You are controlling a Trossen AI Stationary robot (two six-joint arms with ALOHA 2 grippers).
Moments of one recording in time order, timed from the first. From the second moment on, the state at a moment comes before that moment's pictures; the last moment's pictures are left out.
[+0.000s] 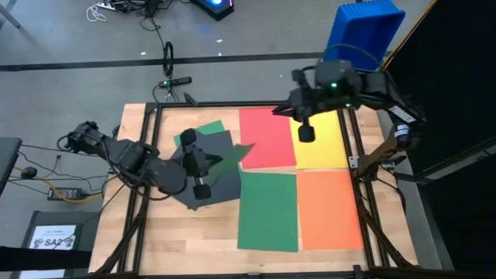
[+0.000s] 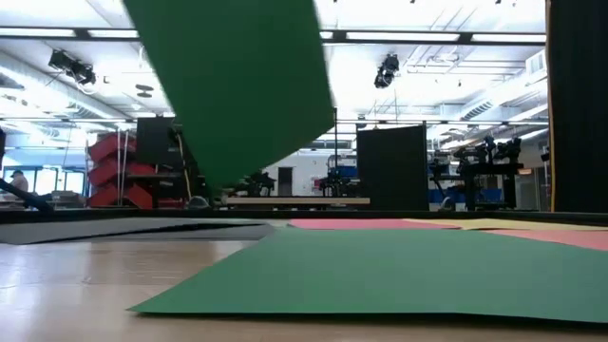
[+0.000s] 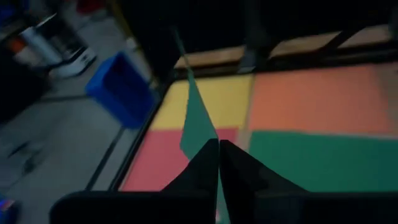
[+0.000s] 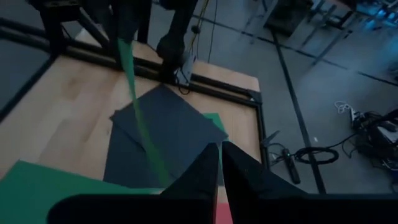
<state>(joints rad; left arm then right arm) -0.48 1.31 1.53 -0.79 -0.80 -0.14 -0.11 1.55 2.18 -1.13 -0.01 -0.37</state>
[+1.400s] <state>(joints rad) -0.46 1.80 1.54 -0.21 -0.53 0.44 0.21 1.50 2.18 -1.27 0.25 -0.11</state>
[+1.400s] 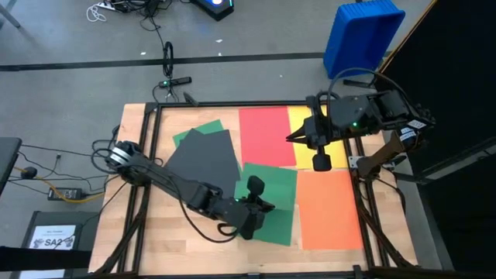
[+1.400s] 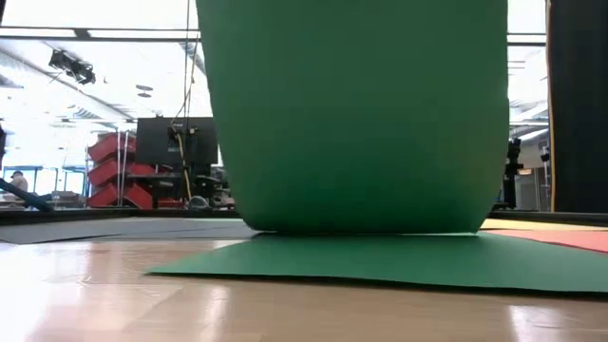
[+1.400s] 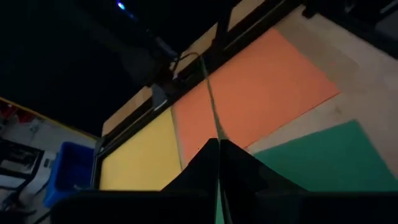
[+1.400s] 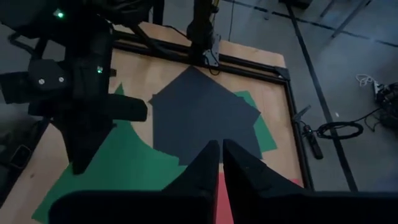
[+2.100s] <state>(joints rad) -0.48 1.77 1.54 -0.20 -0.55 0.43 0.74 1.30 1.51 -0.99 0.68 0.41</state>
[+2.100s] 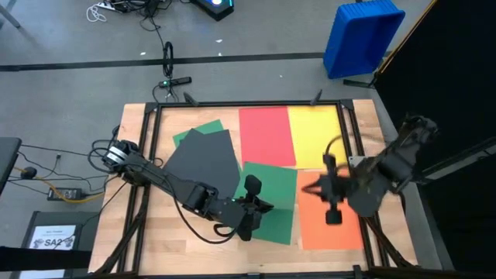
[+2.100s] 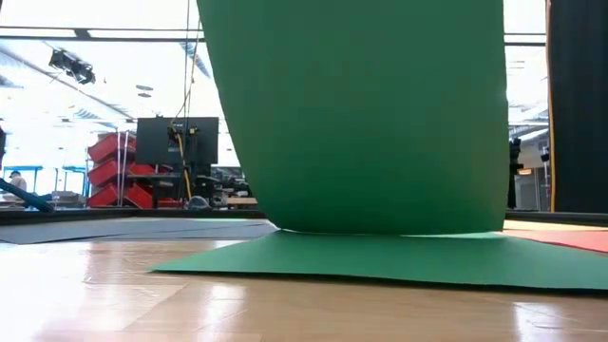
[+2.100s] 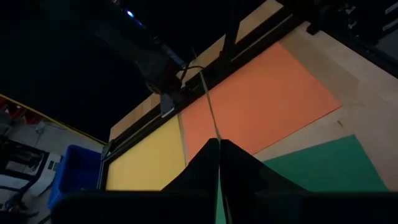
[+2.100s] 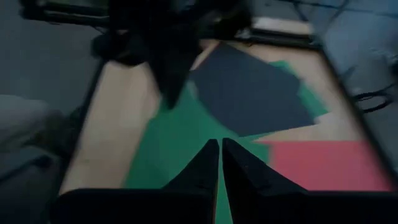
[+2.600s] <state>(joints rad) -0.48 1.77 1.55 -0.20 -0.58 0.43 0.85 1.54 0.98 -0.28 0.66 0.47</state>
